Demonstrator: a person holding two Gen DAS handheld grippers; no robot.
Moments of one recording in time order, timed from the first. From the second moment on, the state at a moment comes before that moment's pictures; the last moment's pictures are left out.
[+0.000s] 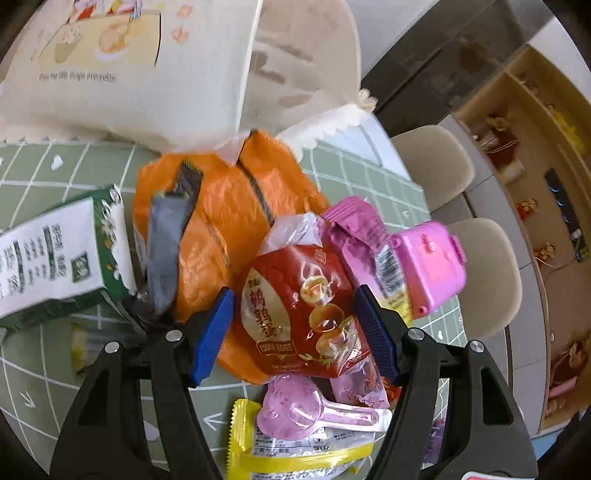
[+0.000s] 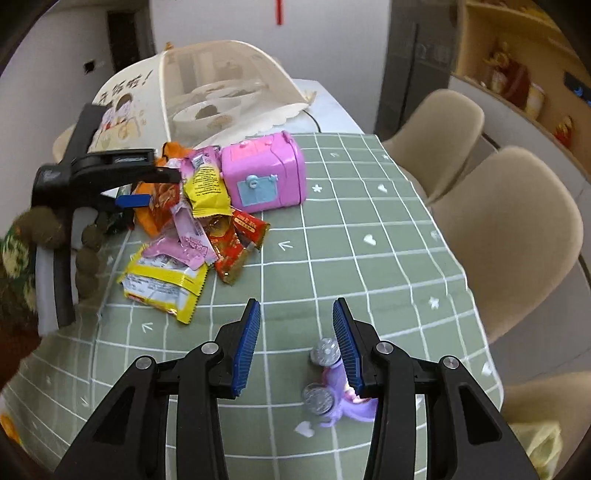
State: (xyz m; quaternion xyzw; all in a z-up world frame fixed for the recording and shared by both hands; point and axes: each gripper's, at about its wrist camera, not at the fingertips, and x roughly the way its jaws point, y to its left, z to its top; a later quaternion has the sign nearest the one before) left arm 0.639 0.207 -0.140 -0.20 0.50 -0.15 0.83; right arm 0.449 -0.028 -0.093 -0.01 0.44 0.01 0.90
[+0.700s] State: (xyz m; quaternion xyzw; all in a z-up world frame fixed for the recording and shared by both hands) left arm 0.473 0.304 -0.118 -0.13 0.52 -0.13 0.84; right arm 0.506 0.080 -0.124 -0.09 0.45 0.28 0.84
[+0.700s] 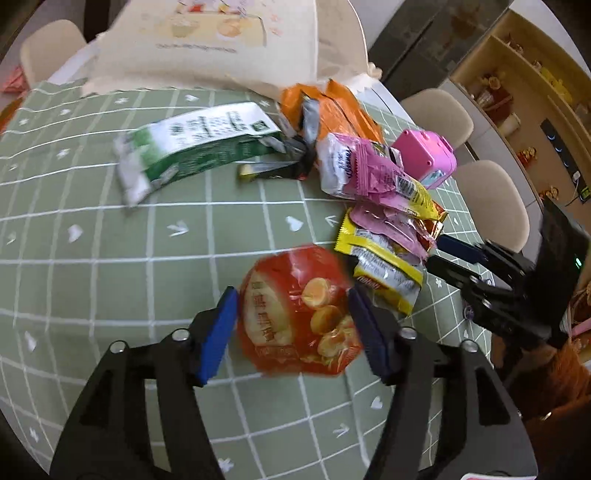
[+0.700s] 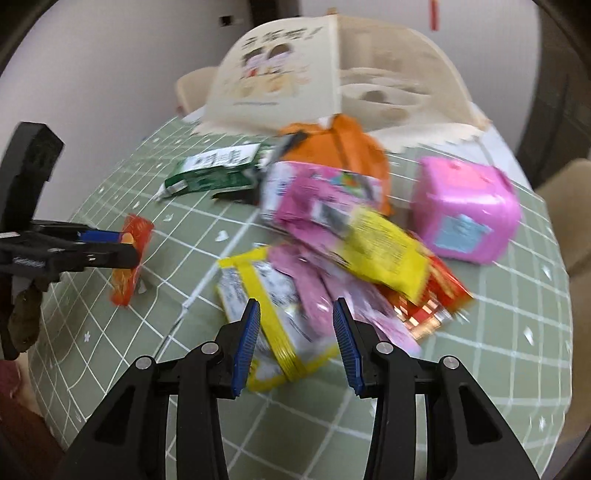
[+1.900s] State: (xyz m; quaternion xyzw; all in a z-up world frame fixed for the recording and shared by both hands) left arm 0.456 0.256 -0.144 -0.06 0.53 -0.12 0.84; right arm 0.469 0.077 -0.137 -0.16 0.46 0.30 0.82
